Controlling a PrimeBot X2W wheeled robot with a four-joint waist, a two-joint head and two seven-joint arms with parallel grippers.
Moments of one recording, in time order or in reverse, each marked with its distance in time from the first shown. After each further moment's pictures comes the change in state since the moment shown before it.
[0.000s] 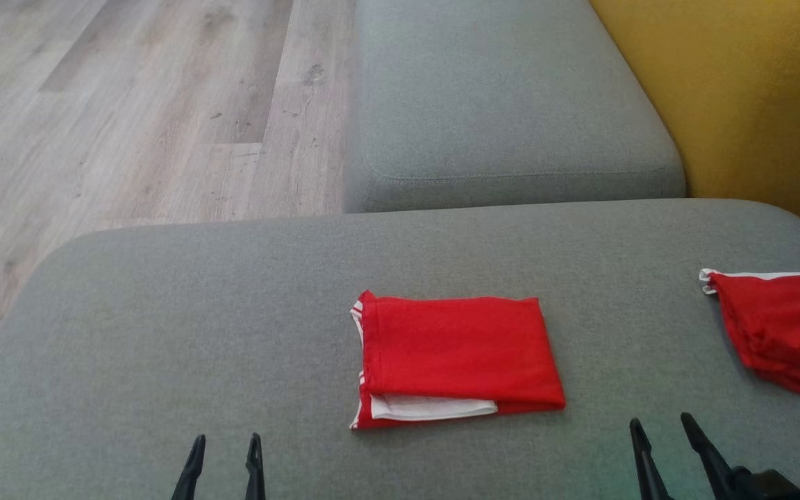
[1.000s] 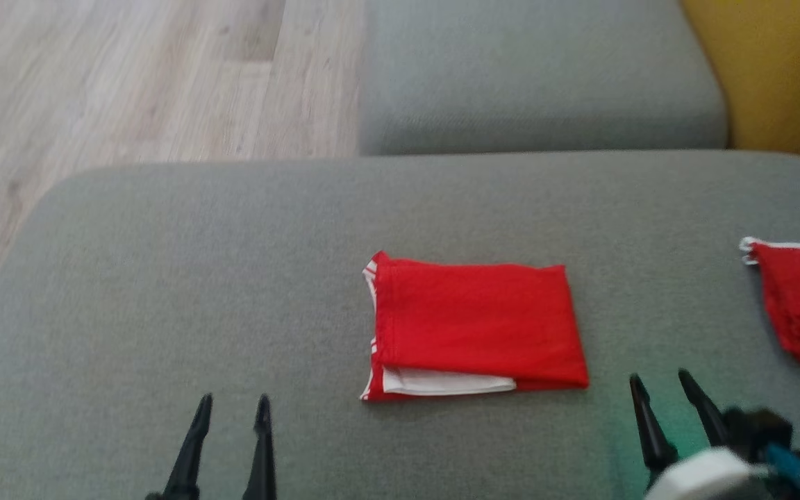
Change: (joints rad) left arm -0.018 -0.019 0.009 -0.101 0.032 -0.039 0.000; right arm -0.193 -0.055 0.047 0.209 0.069 0.000 0.001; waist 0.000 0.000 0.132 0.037
